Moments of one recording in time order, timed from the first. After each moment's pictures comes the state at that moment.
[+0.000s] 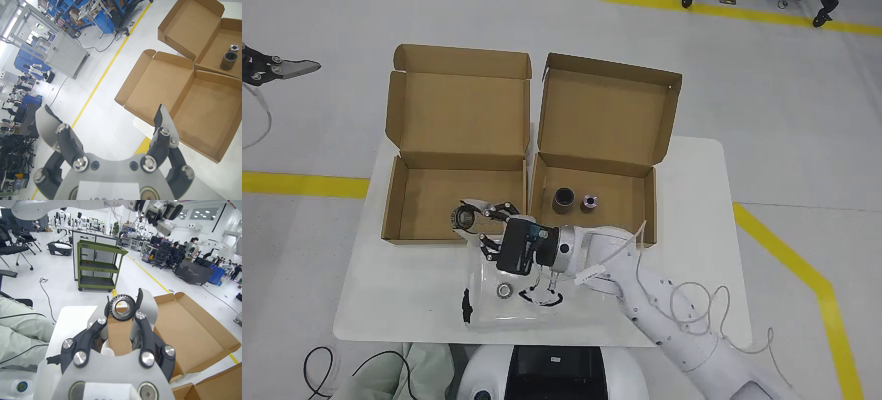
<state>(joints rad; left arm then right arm) 0.56 -0.16 -1.11 -1.50 0.89 -0.82 -0.11 -1.01 -1.45 0.74 -1.62 -1.41 -0.57 -0.18</state>
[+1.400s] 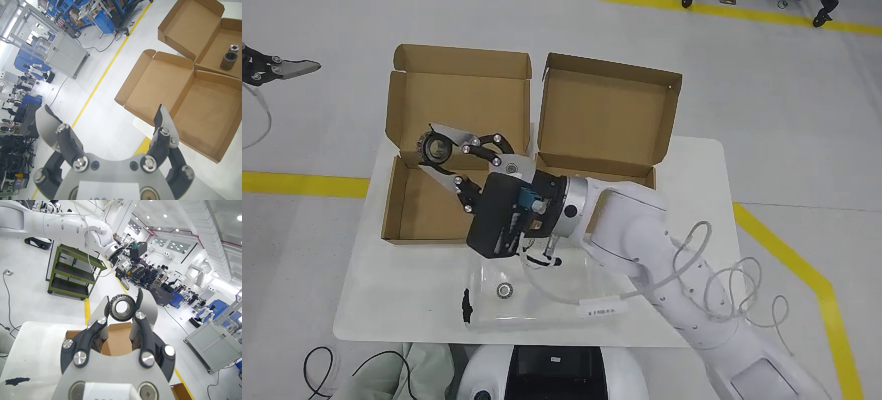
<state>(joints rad) 0.56 -0.16 -1.11 -1.50 0.89 -0.82 -0.11 -0.85 -1.48 0.82 -1.85 -1.44 -0.49 0.04</state>
